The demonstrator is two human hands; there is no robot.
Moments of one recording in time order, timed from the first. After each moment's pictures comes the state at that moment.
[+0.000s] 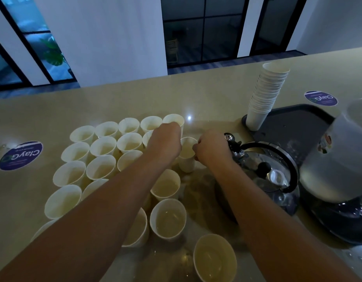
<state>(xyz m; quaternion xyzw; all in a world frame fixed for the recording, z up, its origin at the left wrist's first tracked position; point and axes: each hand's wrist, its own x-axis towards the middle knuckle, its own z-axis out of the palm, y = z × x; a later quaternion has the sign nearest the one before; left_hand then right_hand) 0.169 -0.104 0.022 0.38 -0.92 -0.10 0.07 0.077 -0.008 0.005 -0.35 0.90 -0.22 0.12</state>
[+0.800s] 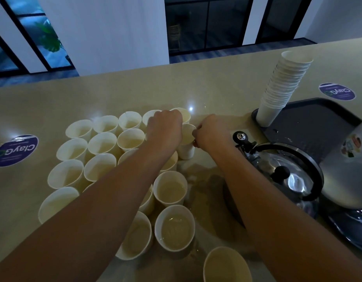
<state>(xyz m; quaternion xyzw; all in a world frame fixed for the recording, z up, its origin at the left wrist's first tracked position) 0.156 -0.132 0.023 0.38 -0.92 0.02 0.08 0.057 -0.054 0.000 -0.33 0.91 -0.23 0.13</state>
